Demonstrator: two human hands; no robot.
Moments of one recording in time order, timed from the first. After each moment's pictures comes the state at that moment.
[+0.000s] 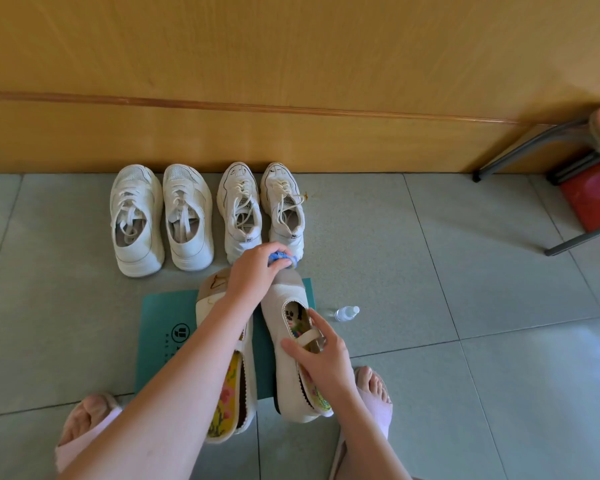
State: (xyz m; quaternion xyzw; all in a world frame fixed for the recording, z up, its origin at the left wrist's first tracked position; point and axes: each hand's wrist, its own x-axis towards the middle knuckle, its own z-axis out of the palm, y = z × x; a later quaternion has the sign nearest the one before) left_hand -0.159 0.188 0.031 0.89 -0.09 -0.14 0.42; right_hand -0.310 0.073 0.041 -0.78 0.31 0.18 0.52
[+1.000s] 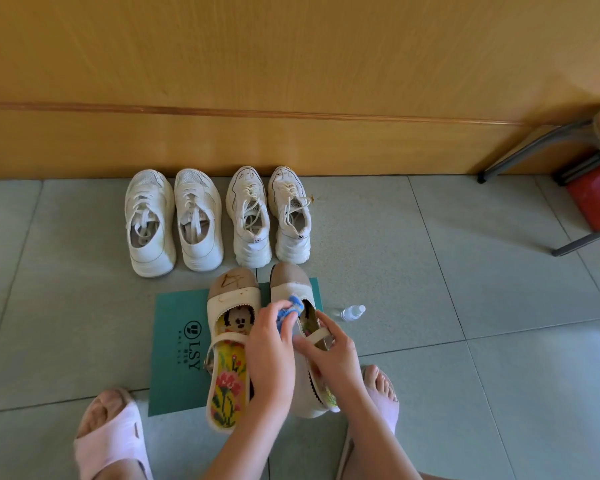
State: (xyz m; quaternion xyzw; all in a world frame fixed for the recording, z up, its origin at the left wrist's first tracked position) left_hand -0.286 0.174 0.042 0.88 0.10 0.01 0.47; right_hand -0.314 0.070 0.037 -0.75 0.32 0.15 0.56
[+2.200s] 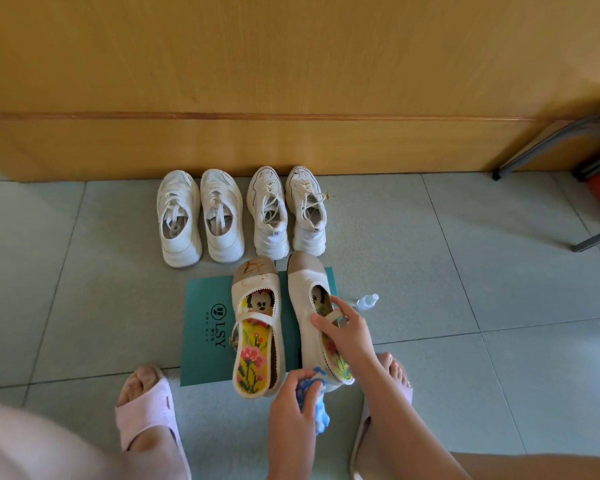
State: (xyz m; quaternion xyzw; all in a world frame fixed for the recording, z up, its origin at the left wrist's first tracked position) left_hand -0.397 0.189 0.070 0.77 0.21 -0.20 0.56; right_hand -0.310 0.072 0.041 -0.76 0.31 0.15 0.55
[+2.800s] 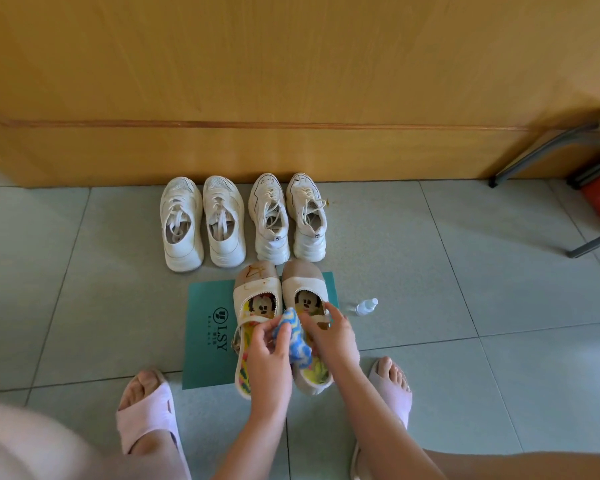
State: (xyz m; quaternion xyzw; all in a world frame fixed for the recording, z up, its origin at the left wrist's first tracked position) left_hand -0.327 0.206 0.093 0.67 0.28 -0.09 0.68; right_hand -0.304 0.101 0.046 -0.81 0.34 0.17 0.44
